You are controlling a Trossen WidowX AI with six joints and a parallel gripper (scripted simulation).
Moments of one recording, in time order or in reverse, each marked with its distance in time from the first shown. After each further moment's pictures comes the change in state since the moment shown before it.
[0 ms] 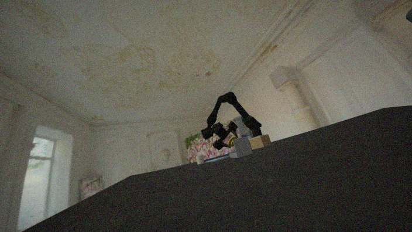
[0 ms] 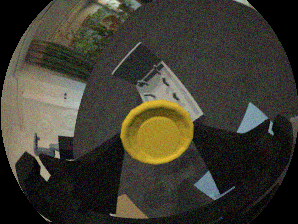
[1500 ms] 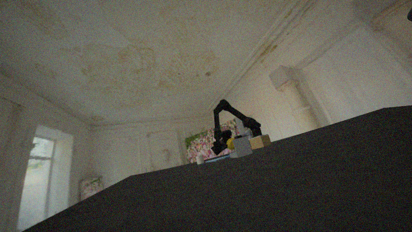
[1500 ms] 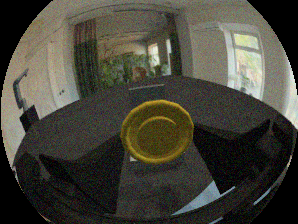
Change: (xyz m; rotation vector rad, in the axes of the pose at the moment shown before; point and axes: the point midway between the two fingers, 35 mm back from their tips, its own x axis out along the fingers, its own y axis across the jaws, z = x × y) arm 0.008 -0.016 -0.021 -0.699 -0.653 -0.075
